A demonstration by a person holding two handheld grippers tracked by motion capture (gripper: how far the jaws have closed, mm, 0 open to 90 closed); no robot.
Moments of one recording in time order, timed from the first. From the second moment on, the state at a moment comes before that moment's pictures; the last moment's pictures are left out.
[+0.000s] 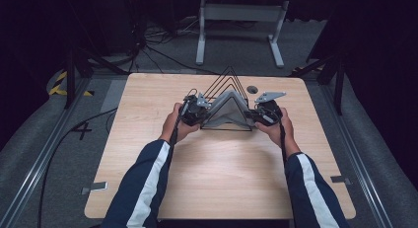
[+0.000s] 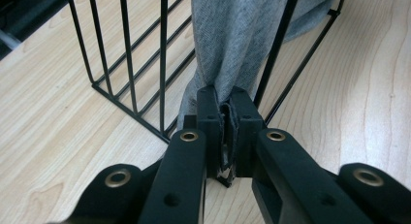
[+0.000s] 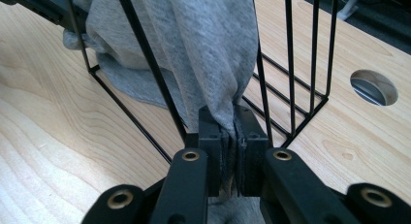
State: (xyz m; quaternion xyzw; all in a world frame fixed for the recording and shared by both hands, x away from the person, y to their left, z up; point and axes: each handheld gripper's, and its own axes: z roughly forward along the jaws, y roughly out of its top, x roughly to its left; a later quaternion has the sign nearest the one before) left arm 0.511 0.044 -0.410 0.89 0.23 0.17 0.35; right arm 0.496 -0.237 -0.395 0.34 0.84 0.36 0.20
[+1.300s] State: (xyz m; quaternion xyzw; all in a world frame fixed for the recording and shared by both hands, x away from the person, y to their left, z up) left arm 0.453 0.126 -0.371 0.90 0.20 0.21 0.32; right arm 0.457 -0.266 -0.360 0.32 0.85 0.35 0.23
